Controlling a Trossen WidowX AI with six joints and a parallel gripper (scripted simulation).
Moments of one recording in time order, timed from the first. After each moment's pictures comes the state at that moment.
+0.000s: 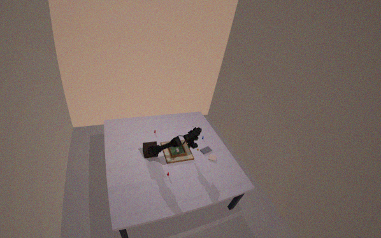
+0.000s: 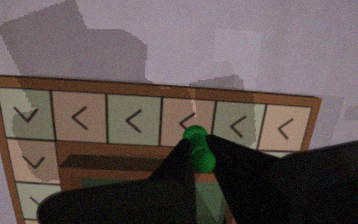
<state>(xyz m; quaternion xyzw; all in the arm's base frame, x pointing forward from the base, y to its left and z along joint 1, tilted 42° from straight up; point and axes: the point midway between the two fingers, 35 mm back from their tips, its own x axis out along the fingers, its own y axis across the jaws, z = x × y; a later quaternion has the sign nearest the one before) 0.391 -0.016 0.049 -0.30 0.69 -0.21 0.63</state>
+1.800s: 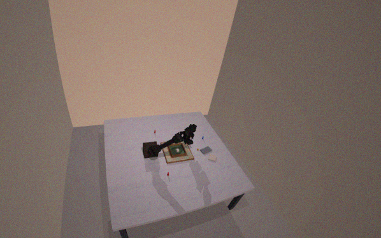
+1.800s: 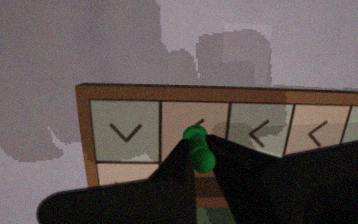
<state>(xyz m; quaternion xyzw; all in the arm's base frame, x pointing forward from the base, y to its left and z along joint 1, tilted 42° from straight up) 0.392 0.027 -0.038 -0.28 0.69 -0.22 0.64</state>
